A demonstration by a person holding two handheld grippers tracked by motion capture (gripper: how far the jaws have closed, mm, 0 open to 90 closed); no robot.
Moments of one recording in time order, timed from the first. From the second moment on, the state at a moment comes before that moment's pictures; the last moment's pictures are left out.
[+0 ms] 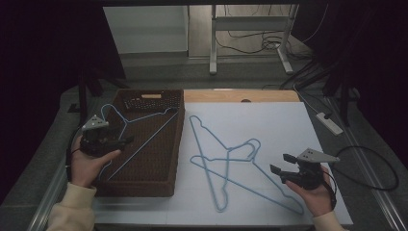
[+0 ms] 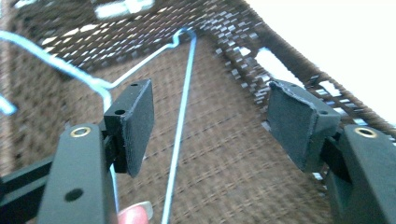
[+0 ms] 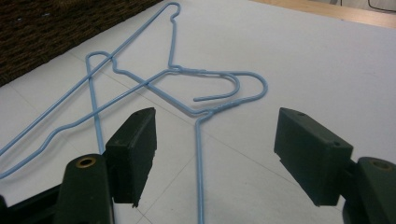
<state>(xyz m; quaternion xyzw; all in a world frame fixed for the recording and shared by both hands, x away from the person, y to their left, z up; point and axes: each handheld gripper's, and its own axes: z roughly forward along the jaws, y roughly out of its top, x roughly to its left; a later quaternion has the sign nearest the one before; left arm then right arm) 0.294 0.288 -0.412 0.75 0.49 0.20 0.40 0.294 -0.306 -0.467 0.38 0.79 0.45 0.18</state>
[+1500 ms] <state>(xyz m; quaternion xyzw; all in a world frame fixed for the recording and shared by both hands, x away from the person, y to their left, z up) 0.247 0.212 -0.422 0.77 0.39 0.14 0.48 0.293 -0.305 -0.467 0.37 0.80 0.44 0.19</state>
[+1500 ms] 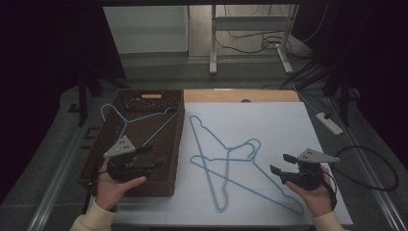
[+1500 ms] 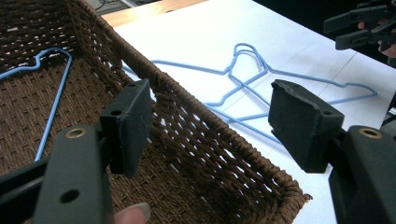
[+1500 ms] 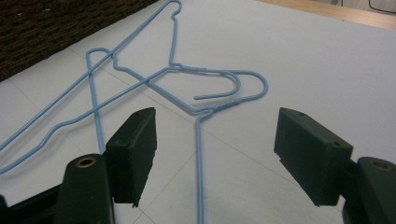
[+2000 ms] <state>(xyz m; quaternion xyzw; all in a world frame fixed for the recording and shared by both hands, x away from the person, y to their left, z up) 0.244 0.211 -0.421 0.77 0.39 0.14 0.48 0.294 -0.302 -0.467 0.37 0.80 0.44 0.19</state>
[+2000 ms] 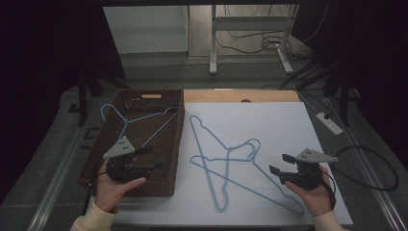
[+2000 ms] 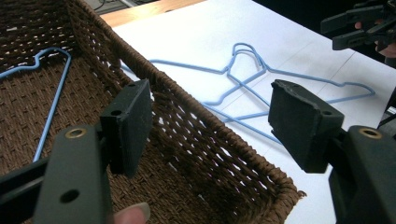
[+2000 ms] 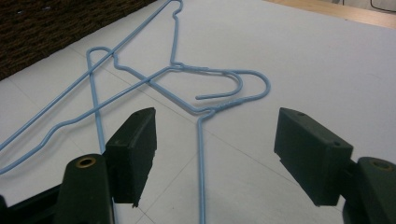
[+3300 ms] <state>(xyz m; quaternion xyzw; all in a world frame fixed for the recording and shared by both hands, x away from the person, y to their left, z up) 0.245 0.201 -0.424 0.78 0.38 0.13 0.48 0.370 -0.249 -0.458 0.39 0.85 0.31 0.16</state>
